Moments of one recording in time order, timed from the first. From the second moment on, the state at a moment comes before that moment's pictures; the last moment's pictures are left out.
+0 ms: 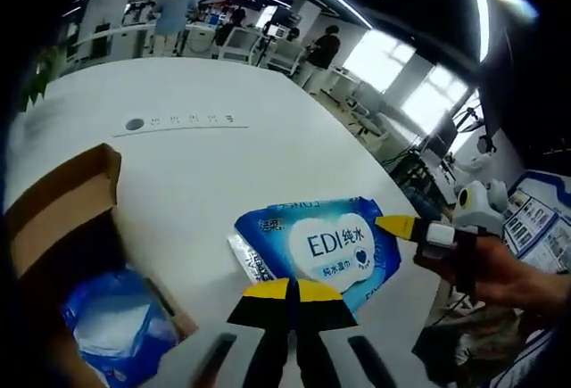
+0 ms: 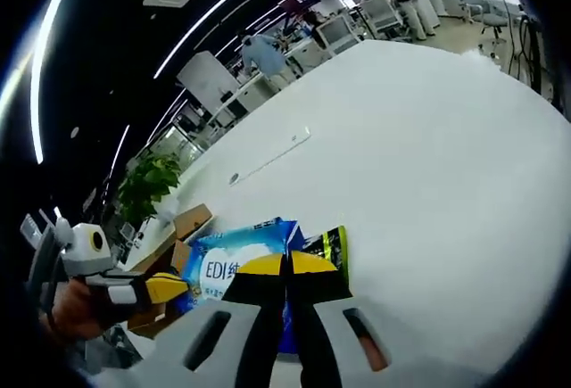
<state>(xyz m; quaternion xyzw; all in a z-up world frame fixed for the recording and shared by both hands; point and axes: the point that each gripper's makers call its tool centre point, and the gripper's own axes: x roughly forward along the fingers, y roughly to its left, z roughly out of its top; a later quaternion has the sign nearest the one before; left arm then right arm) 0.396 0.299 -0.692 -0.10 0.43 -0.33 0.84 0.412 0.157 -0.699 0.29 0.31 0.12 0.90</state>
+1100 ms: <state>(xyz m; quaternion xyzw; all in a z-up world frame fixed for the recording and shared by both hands) 0.401 0.289 -0.728 -0.04 0.47 -0.32 0.82 0.427 0.145 -0.745 0.30 0.36 0.09 0.88</state>
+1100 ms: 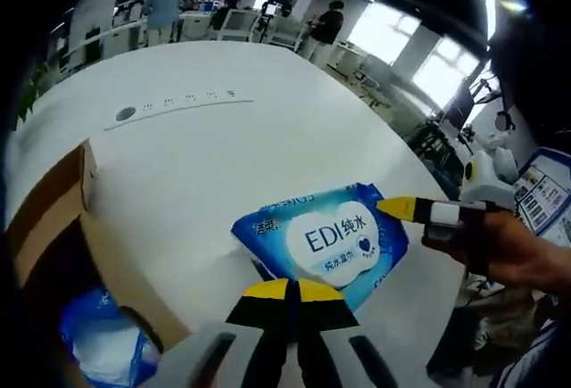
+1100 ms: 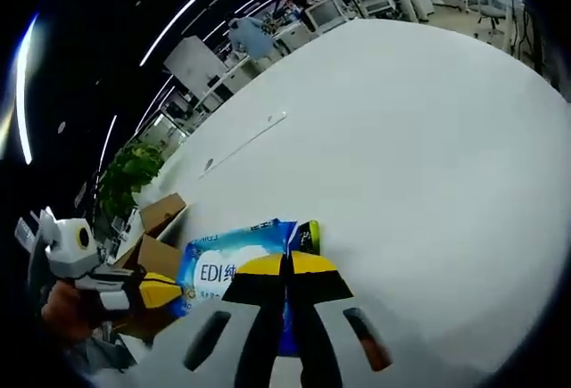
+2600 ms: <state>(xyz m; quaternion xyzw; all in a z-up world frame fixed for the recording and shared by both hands) 0.386 0.382 -0.664 -0.09 0.39 -0.29 0.87 0.397 0.162 -0.700 0.23 0.34 0.11 0.91</state>
